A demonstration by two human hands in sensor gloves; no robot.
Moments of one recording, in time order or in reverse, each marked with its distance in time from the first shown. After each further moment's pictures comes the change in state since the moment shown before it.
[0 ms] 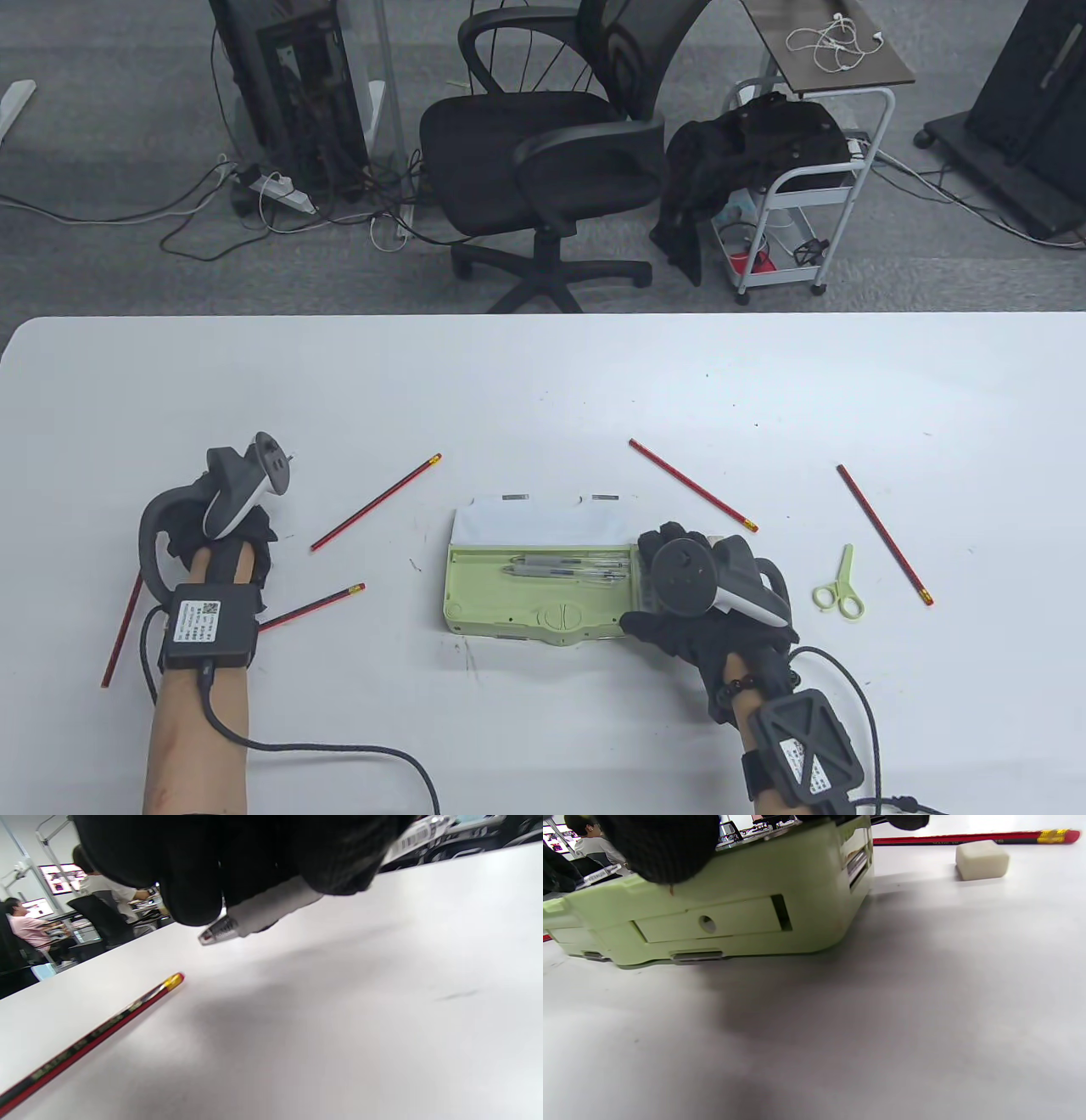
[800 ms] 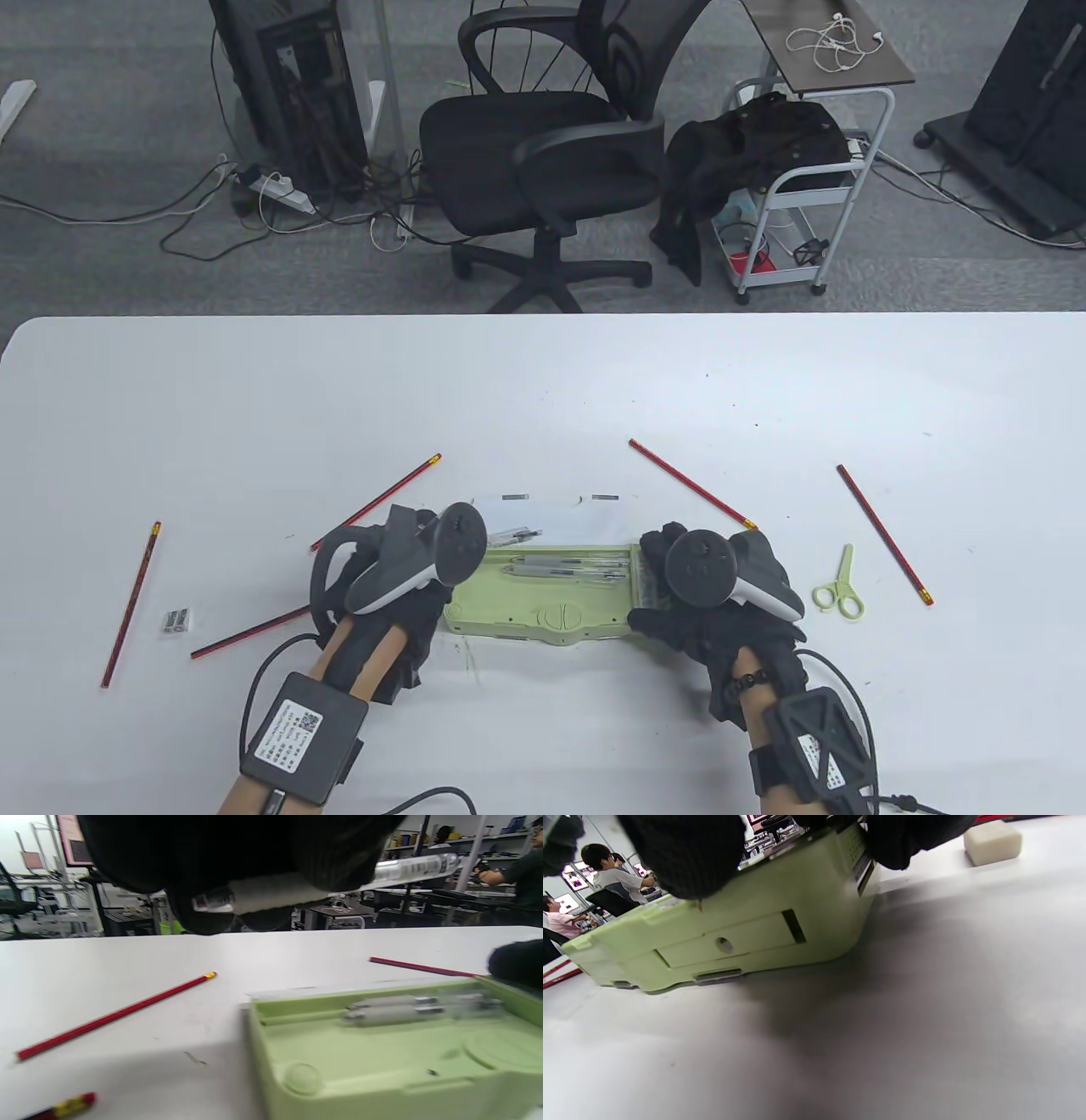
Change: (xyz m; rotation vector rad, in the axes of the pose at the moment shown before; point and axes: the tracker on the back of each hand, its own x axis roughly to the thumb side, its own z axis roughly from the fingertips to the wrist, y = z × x) left_hand 0.136 0.061 0.183 0.092 -0.689 0.129; right_hand -0.014 -0.004 0.001 -0.005 -0.033 -0.152
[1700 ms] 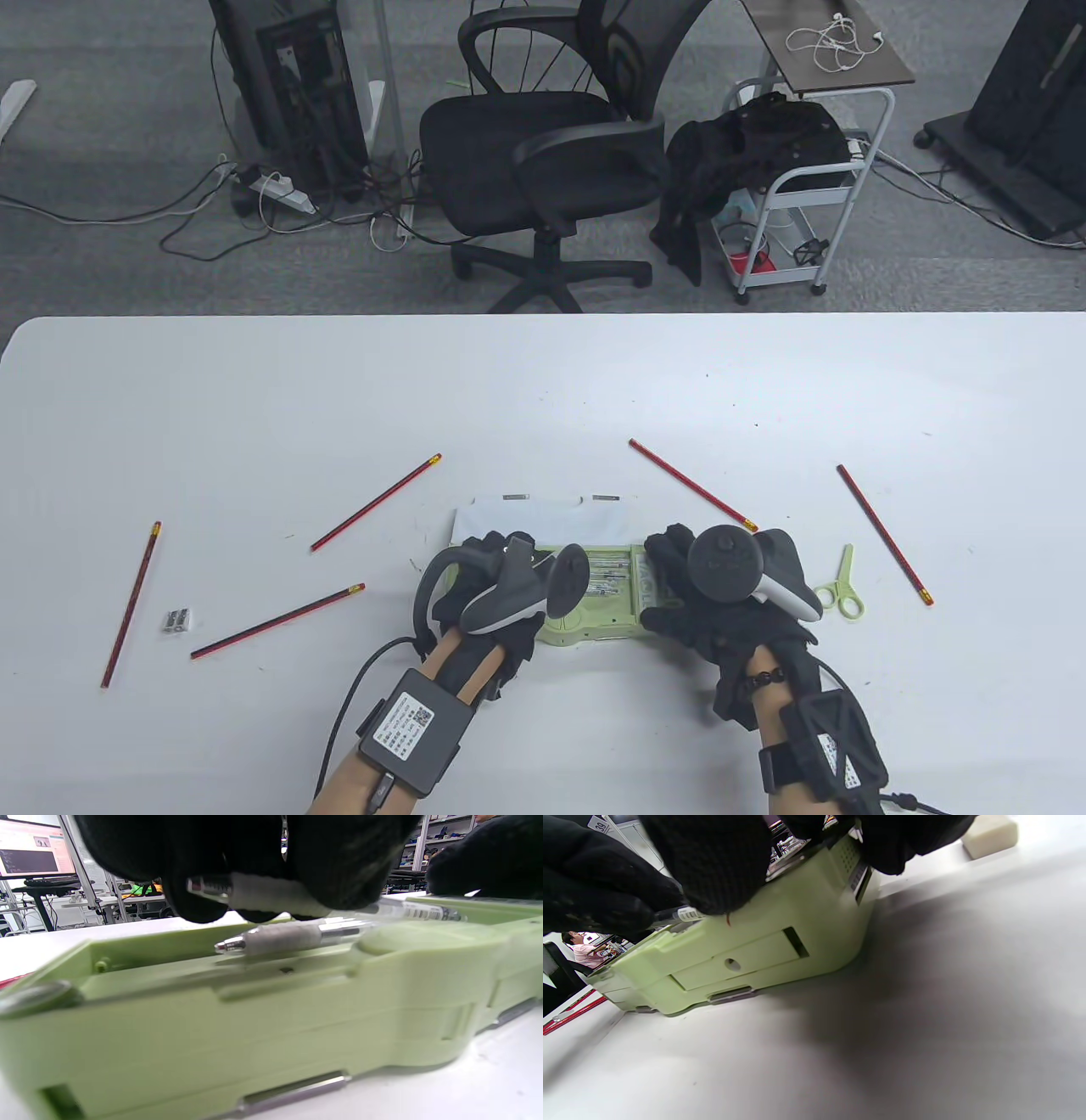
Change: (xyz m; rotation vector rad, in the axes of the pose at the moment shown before) left_hand 0.071 -0.047 -0.028 0.032 -0.078 -0.113; right_hand -0.011 -0.003 0.003 -0.021 -0.019 -0.093
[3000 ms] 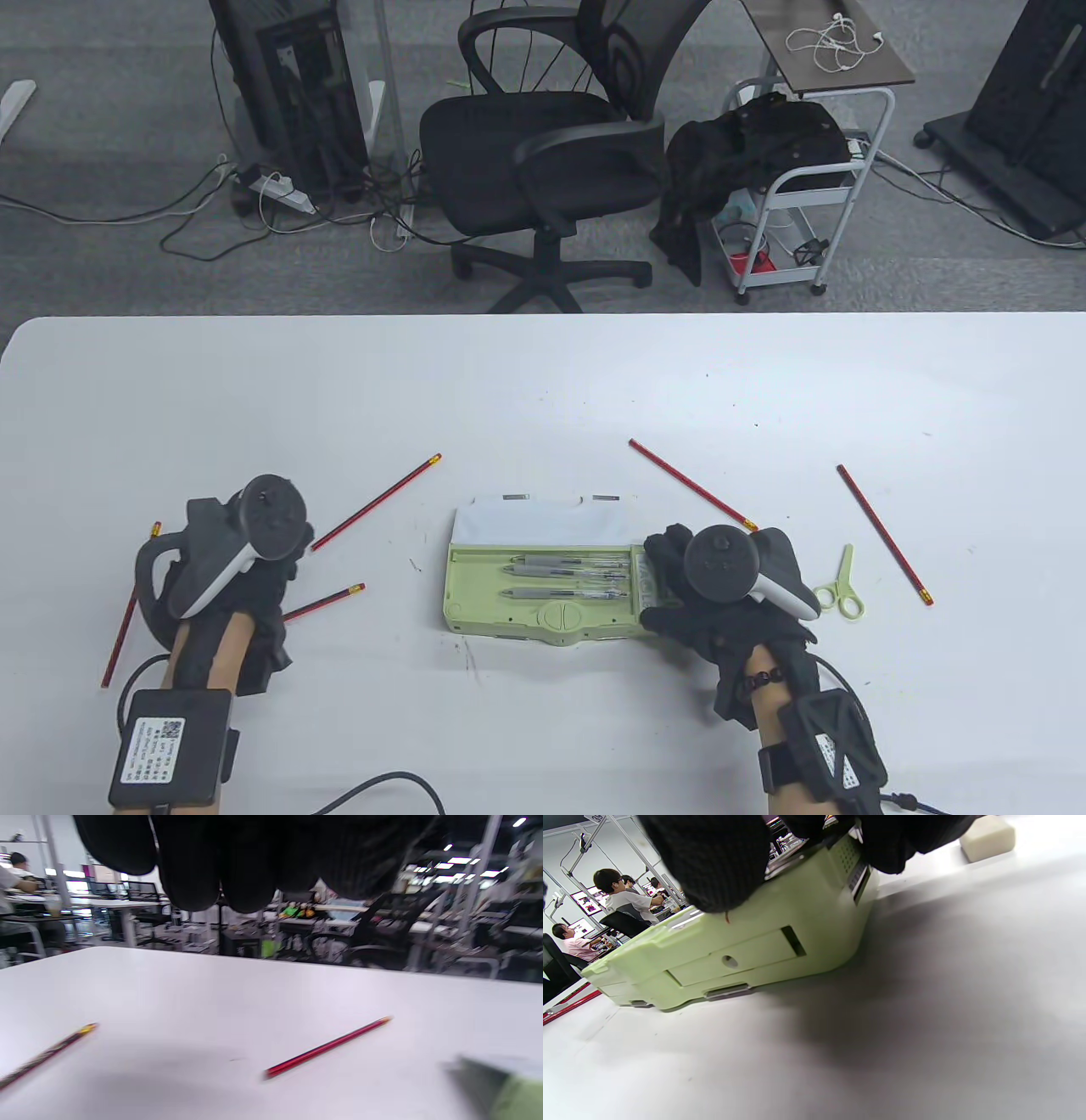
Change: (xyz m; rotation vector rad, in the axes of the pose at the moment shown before) left_hand -0.242 0.033 0.095 -0.004 0.507 0.157; right_hand 0.002 0.000 -0.001 0.010 0.006 0.025
